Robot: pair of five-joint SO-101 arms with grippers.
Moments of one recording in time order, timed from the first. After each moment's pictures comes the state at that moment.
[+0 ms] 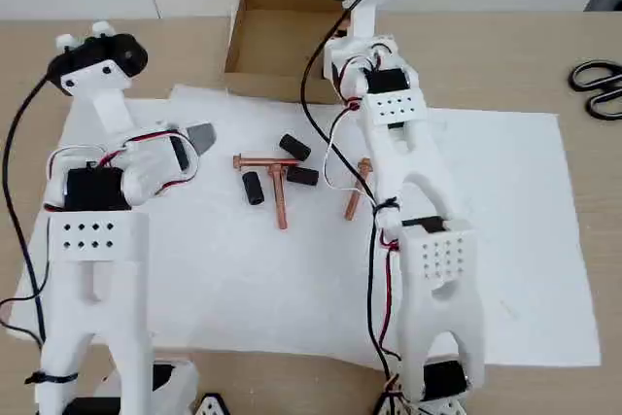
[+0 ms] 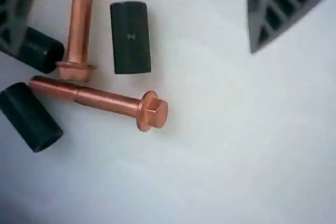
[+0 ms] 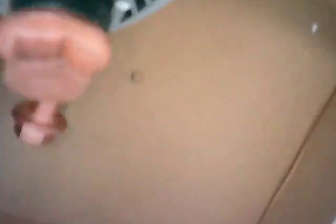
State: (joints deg) left arm -5.4 -27.4 21.6 70.7 21.8; right arm -13.8 49.9 -47.0 37.6 -6.3
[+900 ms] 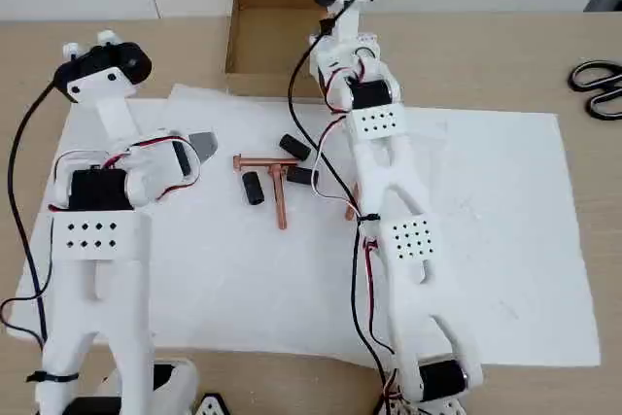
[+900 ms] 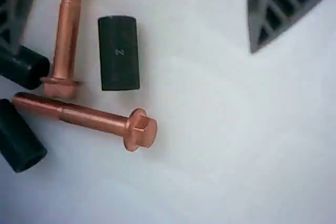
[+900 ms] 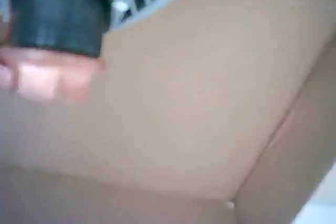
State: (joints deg) left arm -5.4 -27.4 24.0 70.7 21.8; right arm -15.6 76.3 -83.2 40.0 -6.3
